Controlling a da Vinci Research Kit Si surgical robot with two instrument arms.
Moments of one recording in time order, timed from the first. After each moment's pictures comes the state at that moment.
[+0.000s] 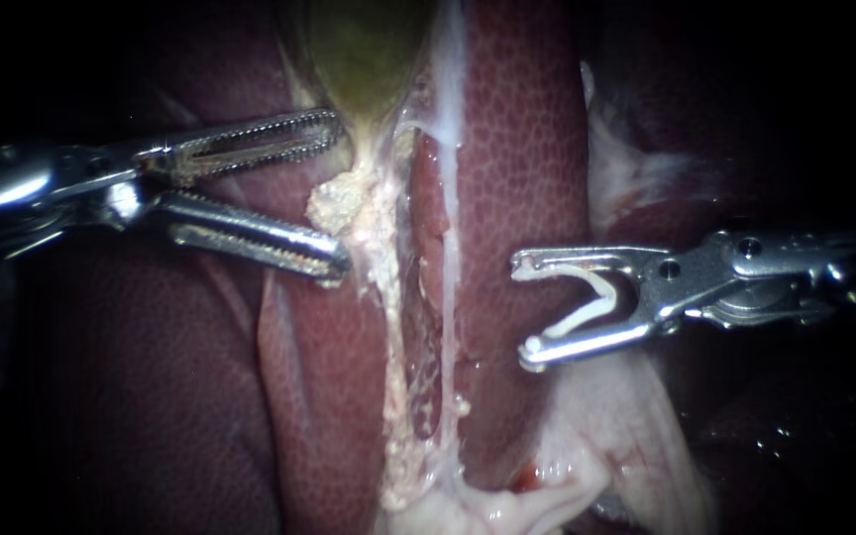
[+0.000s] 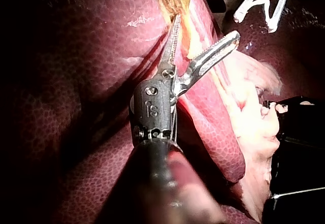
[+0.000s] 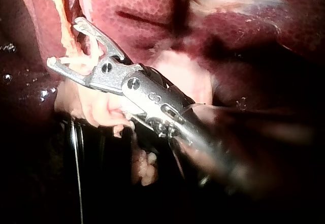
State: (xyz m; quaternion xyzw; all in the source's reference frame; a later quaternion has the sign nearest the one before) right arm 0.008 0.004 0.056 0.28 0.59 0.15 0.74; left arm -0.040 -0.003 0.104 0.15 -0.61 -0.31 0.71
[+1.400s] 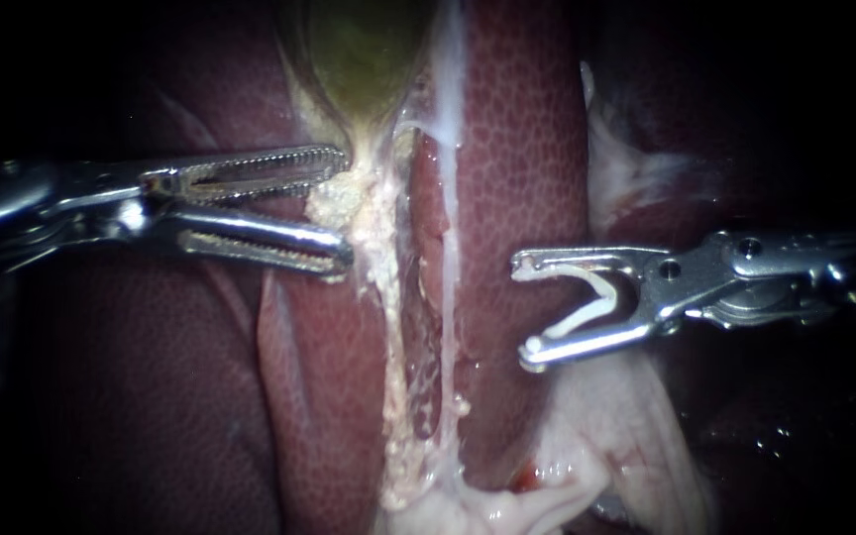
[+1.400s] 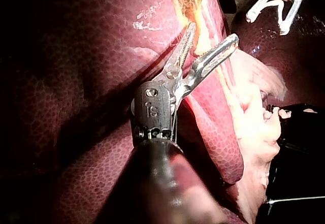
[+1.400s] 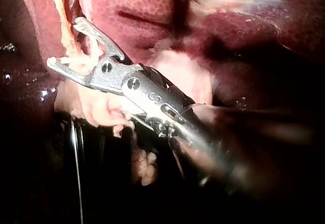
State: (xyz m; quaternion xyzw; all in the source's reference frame) right arm 0.008 0.004 0.056 0.28 0.59 0.15 0.74; left arm -0.039 -0.004 0.107 0.17 -0.58 -0.35 0.71
